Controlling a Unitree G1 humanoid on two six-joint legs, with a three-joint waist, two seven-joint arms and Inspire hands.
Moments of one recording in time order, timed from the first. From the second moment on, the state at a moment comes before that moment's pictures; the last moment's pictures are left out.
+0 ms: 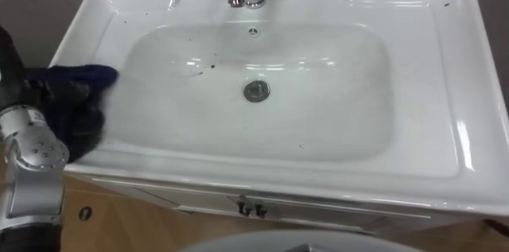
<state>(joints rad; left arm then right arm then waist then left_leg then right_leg) 0.12 0.42 0.23 0.10 0.28 0.10 0.29 0.24 -0.32 -0.10 1.21 -0.08 0.11 -0.02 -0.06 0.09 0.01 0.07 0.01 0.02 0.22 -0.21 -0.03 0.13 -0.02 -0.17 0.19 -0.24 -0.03</state>
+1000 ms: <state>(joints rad) 0.11 0.40 0.34 -0.06 0.27 -0.07 0.52 0.19 -0.31 -0.10 1.33 -0.09 0.05 -0.10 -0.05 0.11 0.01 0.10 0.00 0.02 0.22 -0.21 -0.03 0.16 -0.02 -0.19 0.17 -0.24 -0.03</state>
